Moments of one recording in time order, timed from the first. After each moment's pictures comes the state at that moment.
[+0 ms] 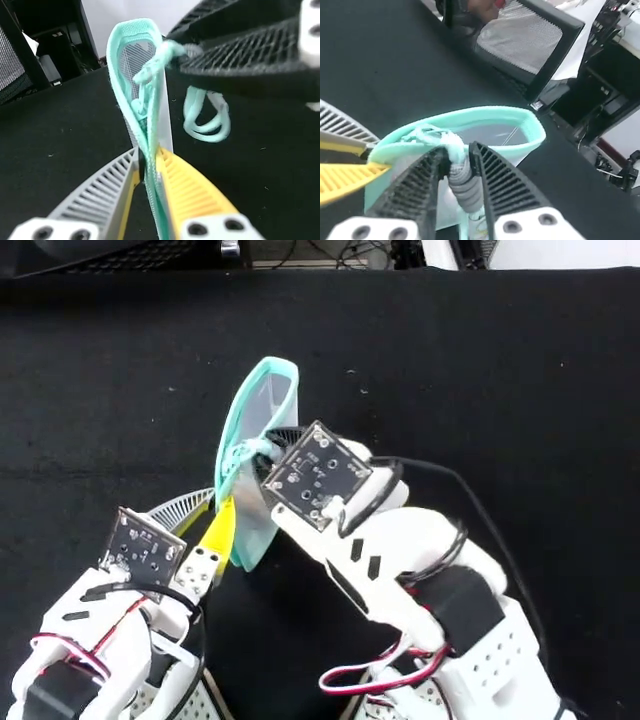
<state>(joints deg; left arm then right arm) 22.3 -93.4 54.4 71.0 -7.2 -36.1 -58.8 31.8 54.9 22.5</state>
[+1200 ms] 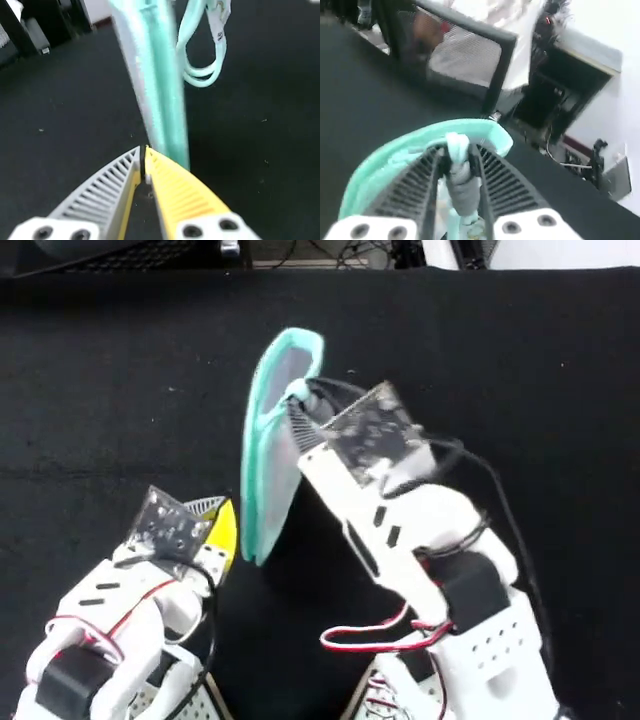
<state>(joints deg) 22.3 -92.4 55.8 72.3 -7.2 -25.8 -58.9 35.6 43.5 17.5</state>
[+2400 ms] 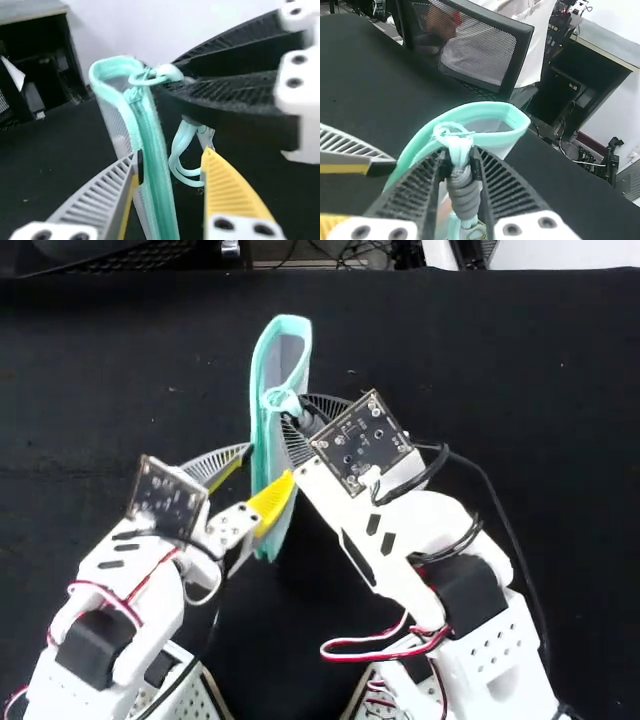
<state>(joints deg) 24.4 -78.2 53.5 49.8 -3.6 -29.1 -58.9 35.5 47.9 17.6</state>
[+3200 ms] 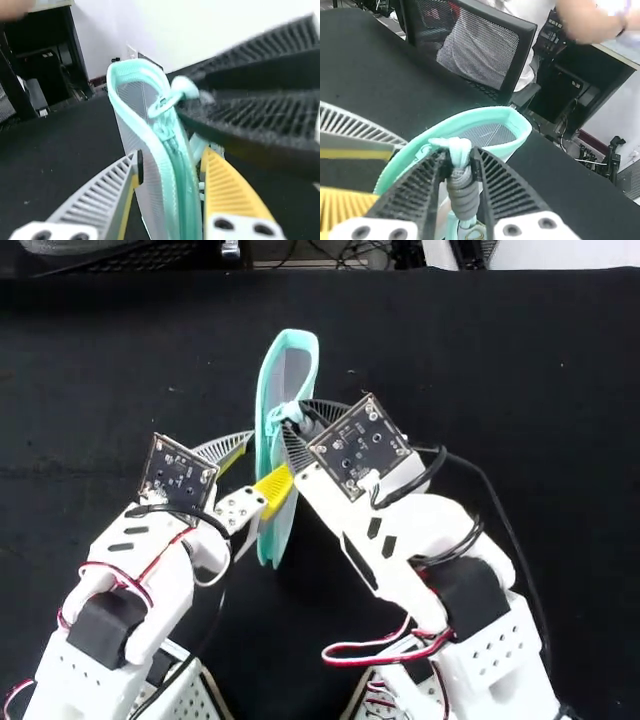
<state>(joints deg) 23.7 -76.4 53.1 45.2 -3.6 -29.2 -59.0 35.5 50.1 18.3</state>
